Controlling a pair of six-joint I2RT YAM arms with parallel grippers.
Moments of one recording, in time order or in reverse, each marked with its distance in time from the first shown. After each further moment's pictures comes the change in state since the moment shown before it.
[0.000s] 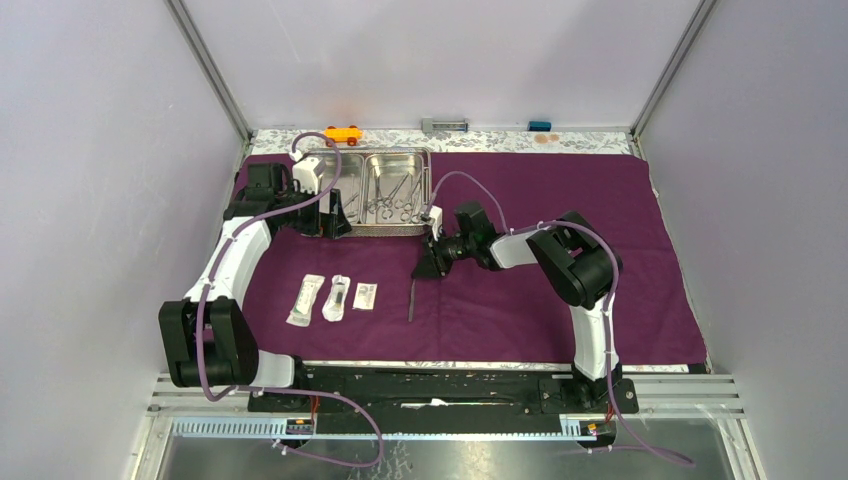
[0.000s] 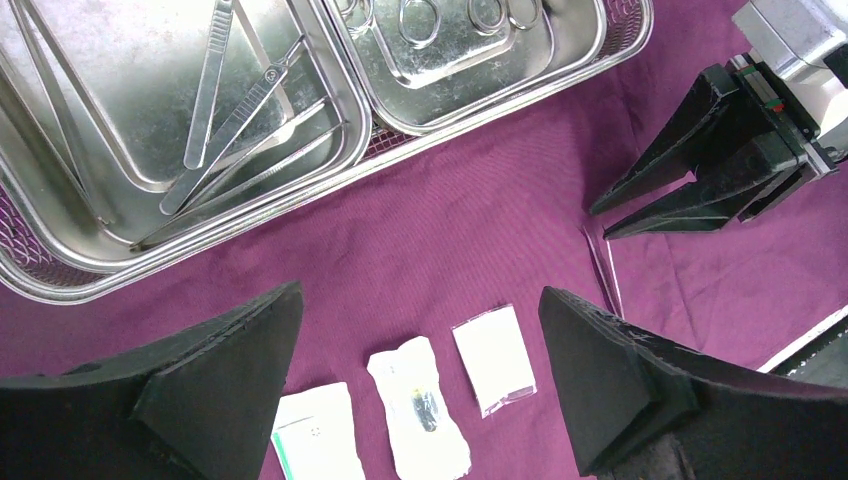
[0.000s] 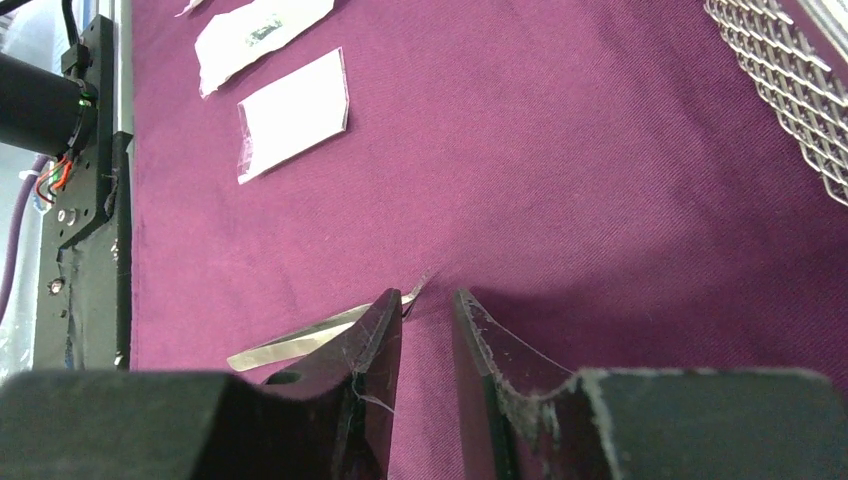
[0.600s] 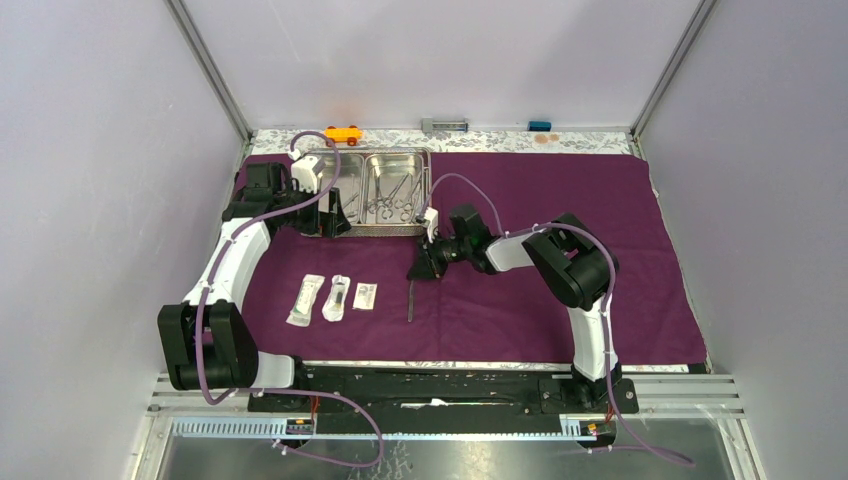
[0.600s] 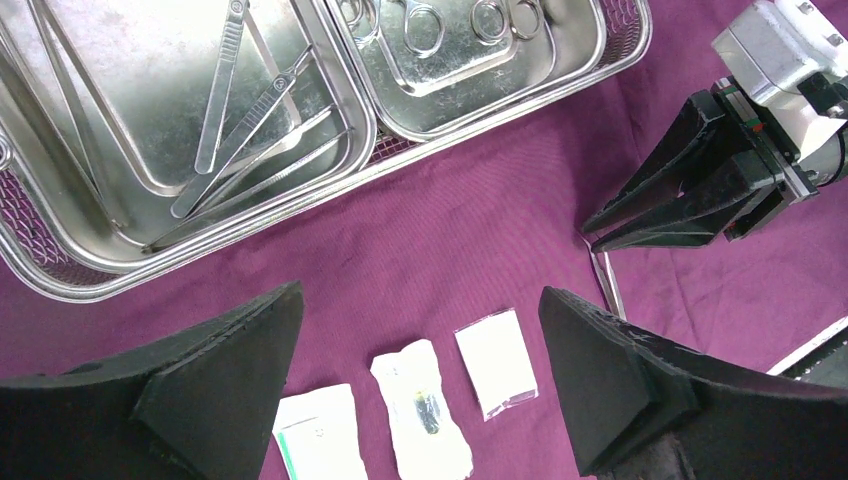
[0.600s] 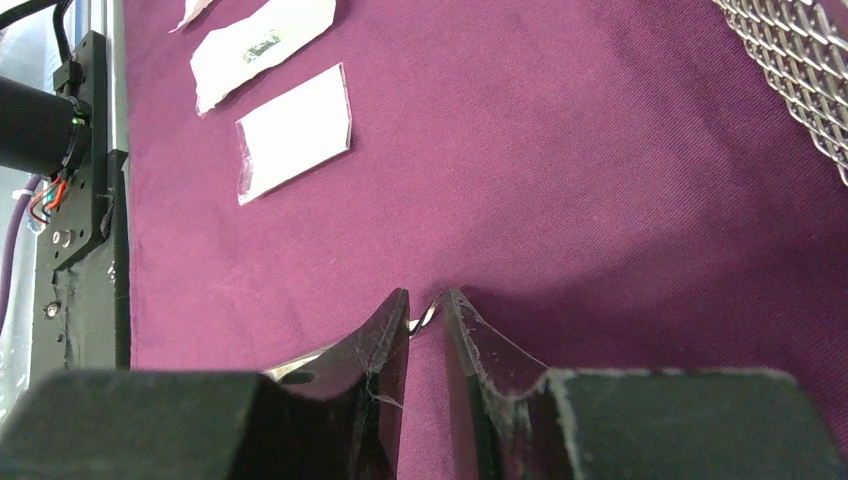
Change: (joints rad) left arm 0.000 -0.014 0.000 0.008 -0.010 -0.005; right arm 0.035 0.008 0.000 0.033 0.055 0.040
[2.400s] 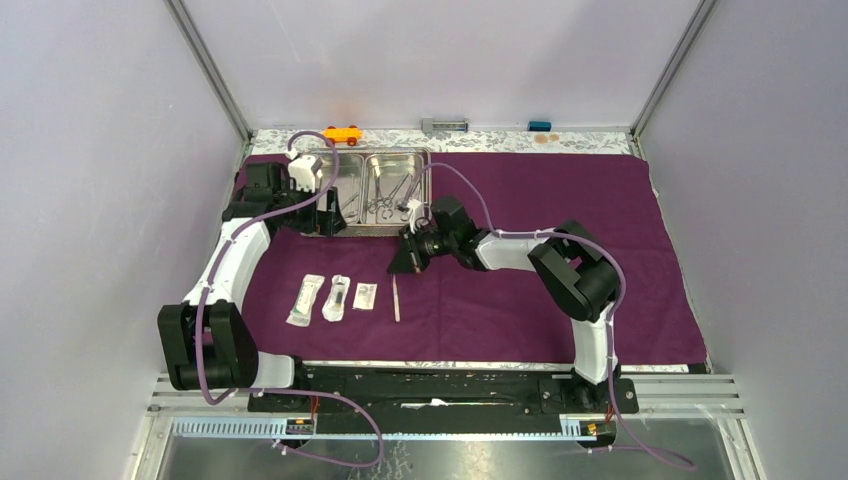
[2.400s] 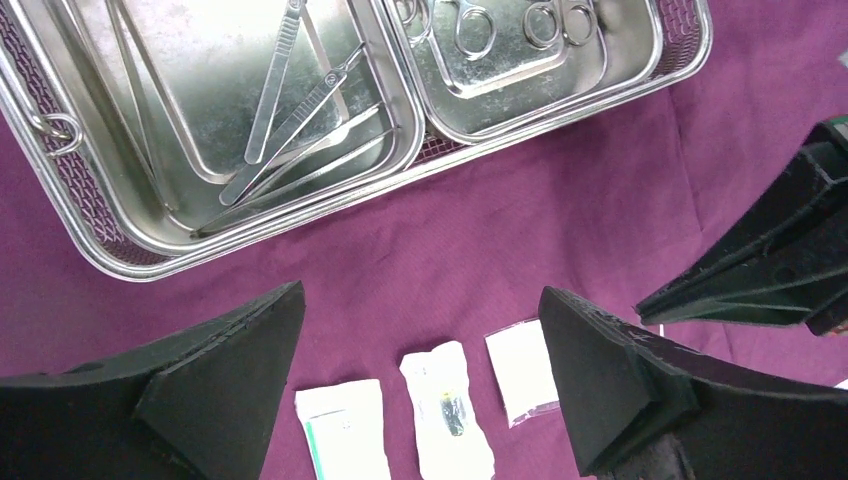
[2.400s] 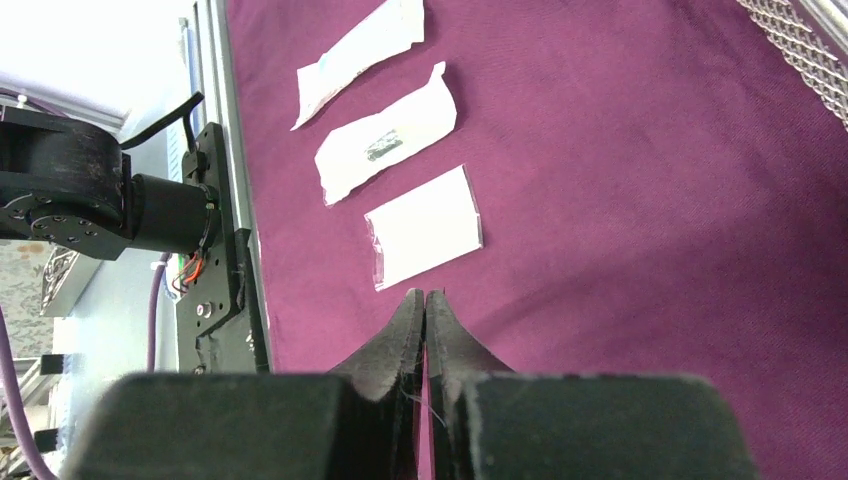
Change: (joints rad) left arm 0.000 0.000 0.000 0.013 -0.091 -0.005; right arm 0.101 -0.088 0.113 -0.122 0.071 0.220
